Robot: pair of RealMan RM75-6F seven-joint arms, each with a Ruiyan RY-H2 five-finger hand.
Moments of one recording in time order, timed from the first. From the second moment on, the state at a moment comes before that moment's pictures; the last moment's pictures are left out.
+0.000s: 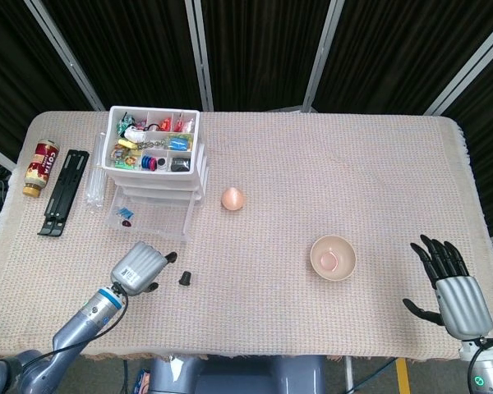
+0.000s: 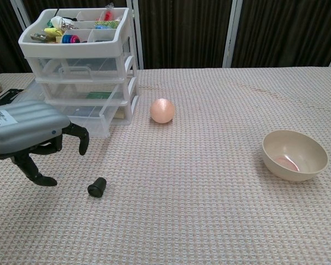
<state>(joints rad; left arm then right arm) -0.62 -1.39 0.04 -1.70 1.38 1.03 0.60 0.08 -1.14 0.02 -1.60 -1.65 1.55 0.04</state>
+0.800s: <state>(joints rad) -0.68 -1.57 0.01 -1.57 1.26 0.94 0.73 0.08 -1.13 0.02 -1.60 -1.65 1.55 0.06</state>
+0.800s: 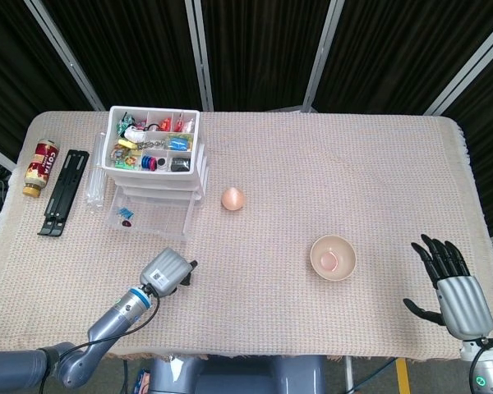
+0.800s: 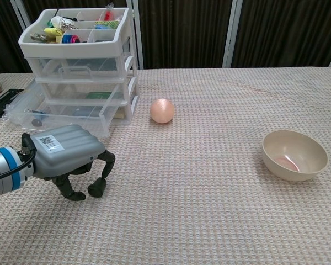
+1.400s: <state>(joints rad) -0.69 -1.60 0.02 -1.55 1.24 0.94 0.74 0.08 -1.13 0.02 -1.60 -1.65 1.55 0.06</state>
